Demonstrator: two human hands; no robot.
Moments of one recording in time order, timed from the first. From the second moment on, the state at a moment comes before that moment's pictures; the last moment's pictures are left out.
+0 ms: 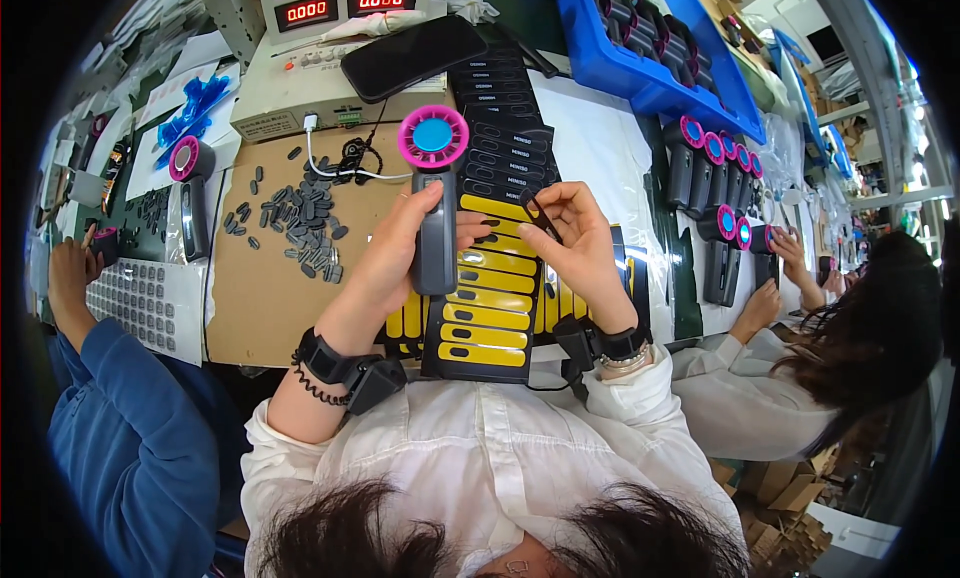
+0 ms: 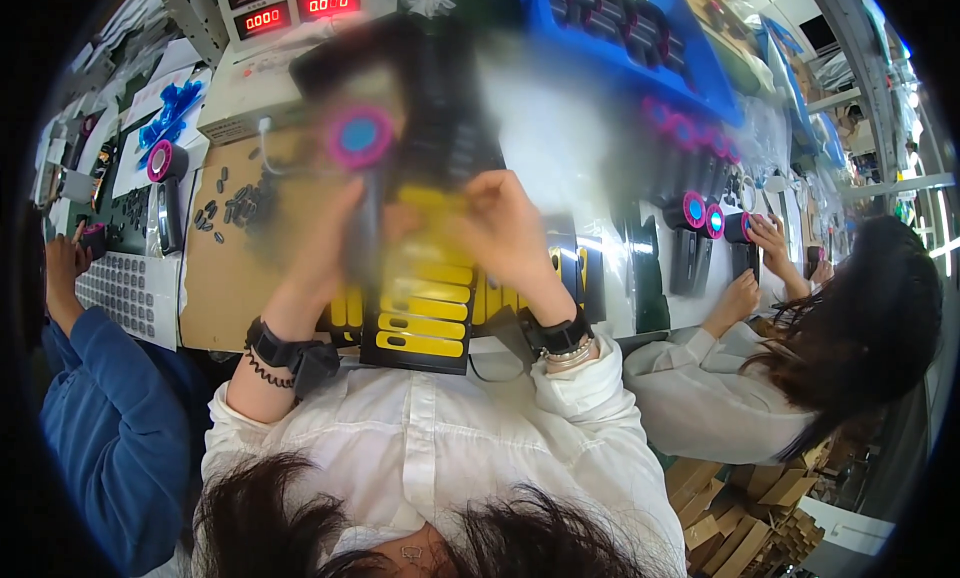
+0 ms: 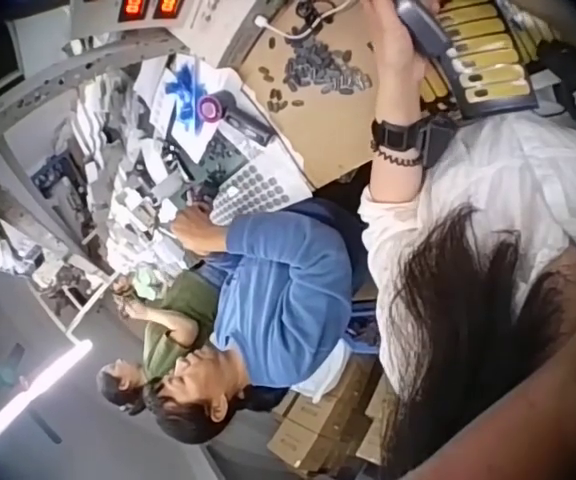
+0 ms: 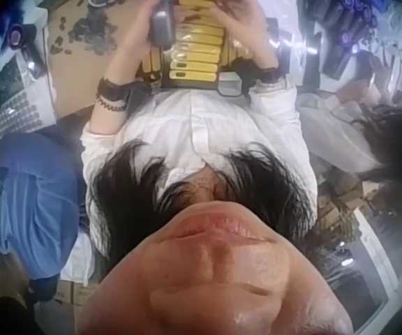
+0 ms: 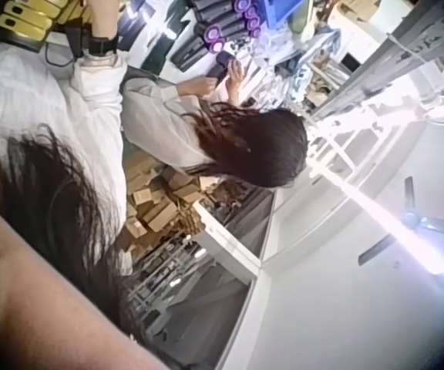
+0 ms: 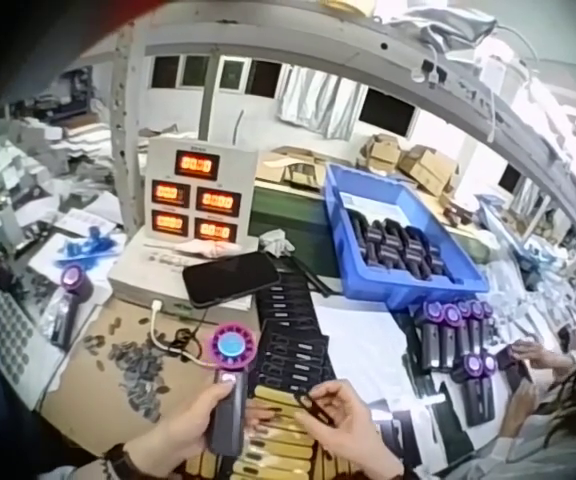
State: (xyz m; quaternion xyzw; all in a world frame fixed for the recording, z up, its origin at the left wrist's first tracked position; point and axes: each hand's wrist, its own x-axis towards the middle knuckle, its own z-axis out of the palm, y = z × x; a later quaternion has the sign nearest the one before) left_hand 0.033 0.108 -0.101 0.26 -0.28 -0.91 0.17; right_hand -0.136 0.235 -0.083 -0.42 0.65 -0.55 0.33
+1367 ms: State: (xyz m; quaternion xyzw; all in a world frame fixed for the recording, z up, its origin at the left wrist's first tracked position) left_hand 0.058 0.109 -0.077 0.27 -0.45 -0.83 0.21; right_hand -0.123 0.232 -0.064 -0.61 0.69 -0.28 0.26
